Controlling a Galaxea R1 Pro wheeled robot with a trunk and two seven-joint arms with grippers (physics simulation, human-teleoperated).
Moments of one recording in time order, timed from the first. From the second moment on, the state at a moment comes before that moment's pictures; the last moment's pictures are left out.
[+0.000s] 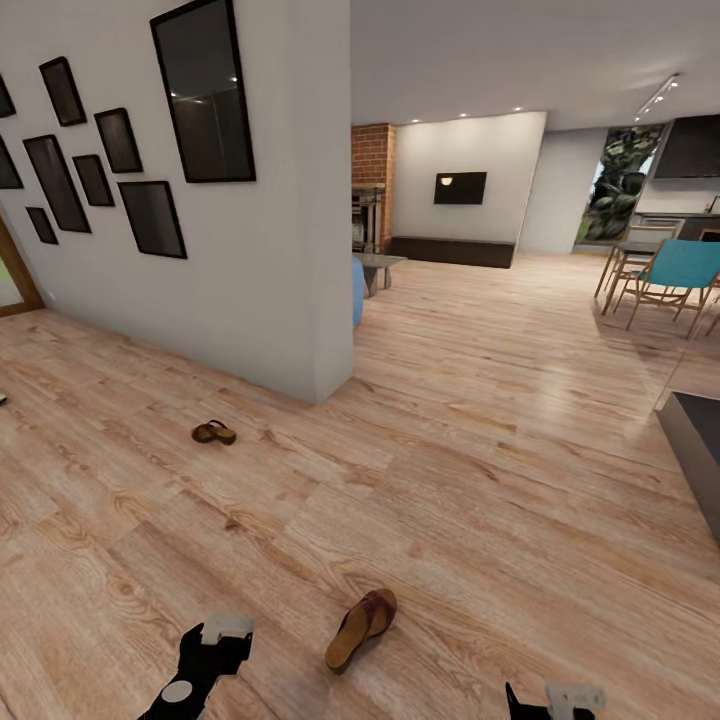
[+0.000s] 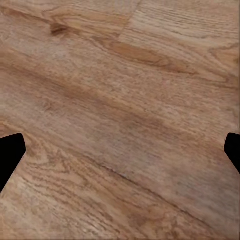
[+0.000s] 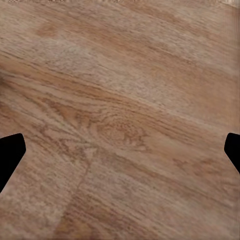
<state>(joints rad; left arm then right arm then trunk) -0.41 0.03 0.01 -0.38 -0.12 -0.17 0.06 -0.10 -0.08 -0.09 -0.68 0.00 -0.22 -0.01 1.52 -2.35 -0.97</state>
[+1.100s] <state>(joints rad) -0.55 0.02 -0.01 -0.40 -0.14 -0.08 -0.13 -0.28 -0.10 -0.18 -1.08 0.00 0.15 0.00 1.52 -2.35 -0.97</state>
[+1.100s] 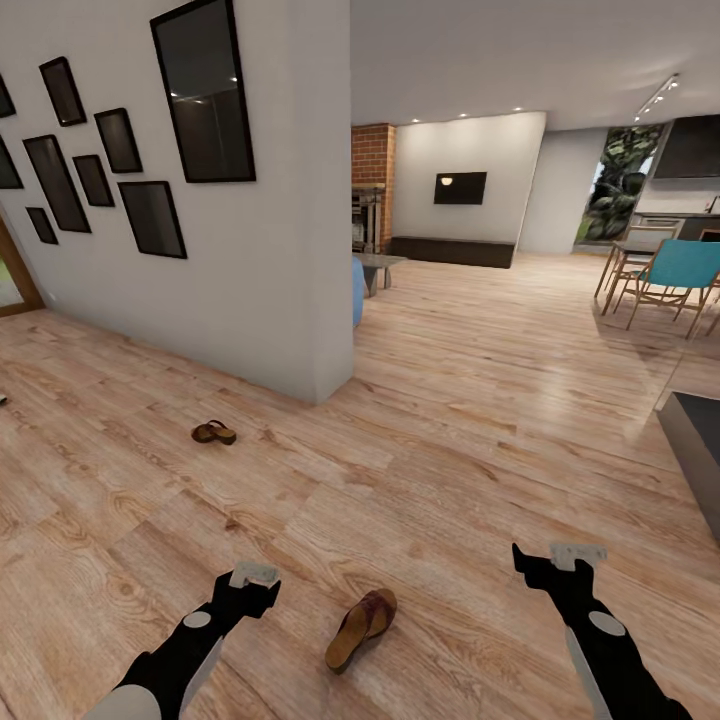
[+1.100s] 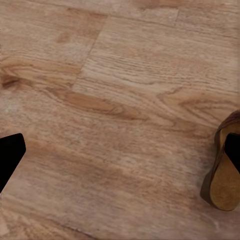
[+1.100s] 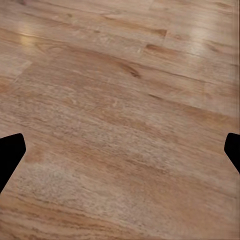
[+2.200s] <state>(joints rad) -0.54 0.03 -0.01 -0.41 -0.16 -0.14 -0.13 -0.28 -0.09 -0.20 -1.14 0.01 0.18 0.00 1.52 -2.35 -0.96</state>
